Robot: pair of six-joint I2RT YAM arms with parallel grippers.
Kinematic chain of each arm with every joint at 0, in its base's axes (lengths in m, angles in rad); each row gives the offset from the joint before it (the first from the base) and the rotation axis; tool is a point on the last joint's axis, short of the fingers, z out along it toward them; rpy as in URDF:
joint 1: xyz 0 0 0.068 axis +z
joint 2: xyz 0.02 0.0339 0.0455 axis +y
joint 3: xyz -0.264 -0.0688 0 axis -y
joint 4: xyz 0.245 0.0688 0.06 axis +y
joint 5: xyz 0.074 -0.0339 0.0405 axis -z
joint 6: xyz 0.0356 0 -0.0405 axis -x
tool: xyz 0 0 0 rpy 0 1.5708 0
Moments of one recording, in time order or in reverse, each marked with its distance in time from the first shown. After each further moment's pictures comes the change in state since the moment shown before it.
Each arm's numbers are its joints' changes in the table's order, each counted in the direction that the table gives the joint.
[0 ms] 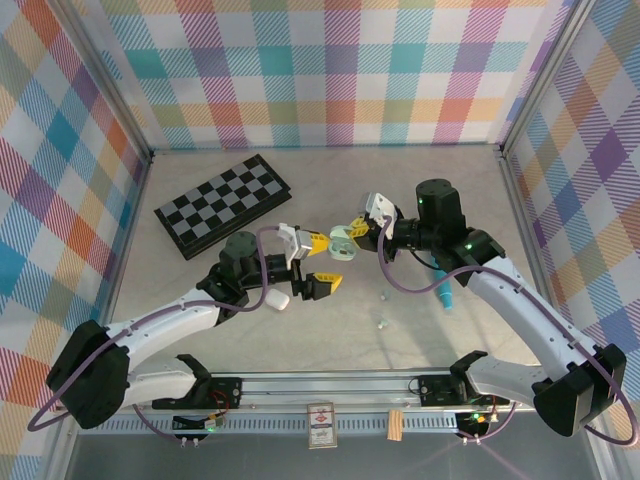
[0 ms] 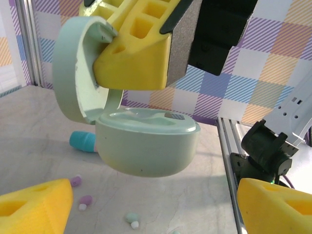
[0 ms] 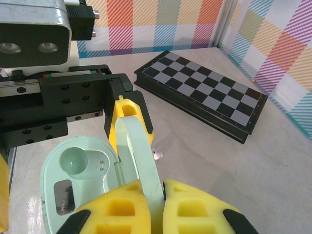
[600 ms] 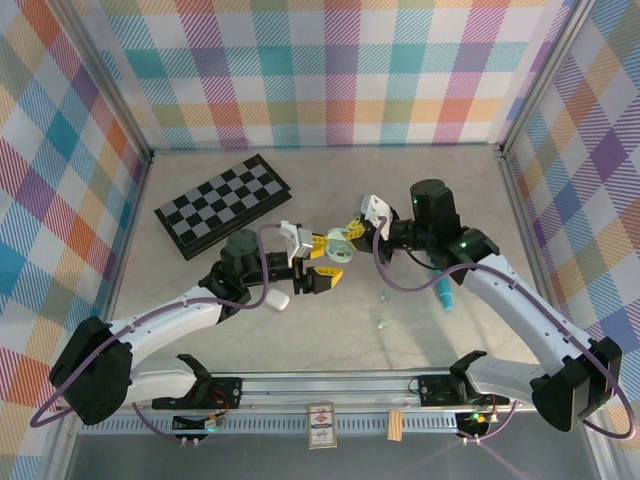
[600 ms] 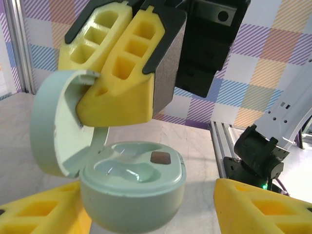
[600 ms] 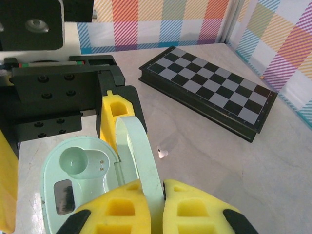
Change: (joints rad) left arm -0.001 0.020 0.019 -0.030 0.036 0.014; right arm 0.019 0.032 -0.005 -0.003 -0.010 0.008
